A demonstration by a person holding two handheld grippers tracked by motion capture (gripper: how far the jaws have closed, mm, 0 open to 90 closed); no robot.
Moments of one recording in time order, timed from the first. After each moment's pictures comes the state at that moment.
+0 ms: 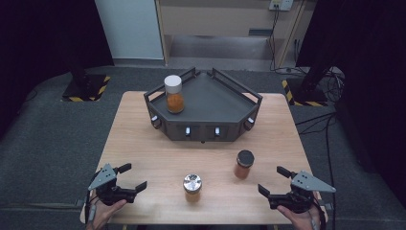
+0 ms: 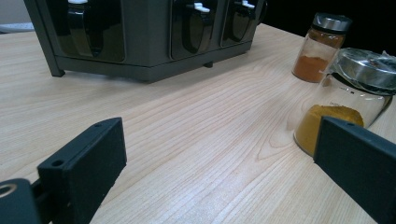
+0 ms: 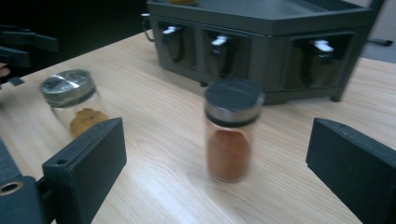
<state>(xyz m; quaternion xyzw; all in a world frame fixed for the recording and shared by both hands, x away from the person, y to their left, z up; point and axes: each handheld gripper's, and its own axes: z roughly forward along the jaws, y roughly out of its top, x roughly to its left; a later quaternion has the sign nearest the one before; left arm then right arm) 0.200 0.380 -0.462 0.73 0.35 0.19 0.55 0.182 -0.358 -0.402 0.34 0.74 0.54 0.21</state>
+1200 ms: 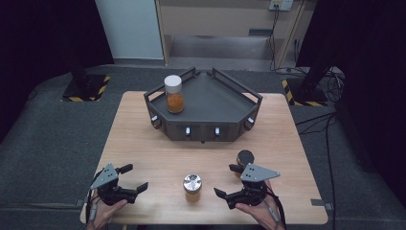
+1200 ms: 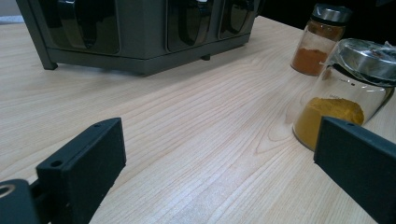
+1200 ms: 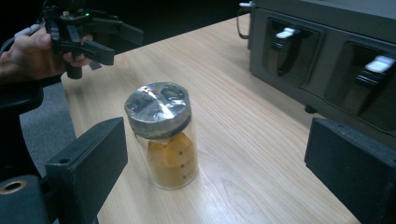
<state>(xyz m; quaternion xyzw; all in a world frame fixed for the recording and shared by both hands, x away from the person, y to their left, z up) 0.205 0.380 -0.463 0.74 0.35 0.18 0.55 0.235 -0.269 -0.397 0.24 0.80 0.54 0.12</state>
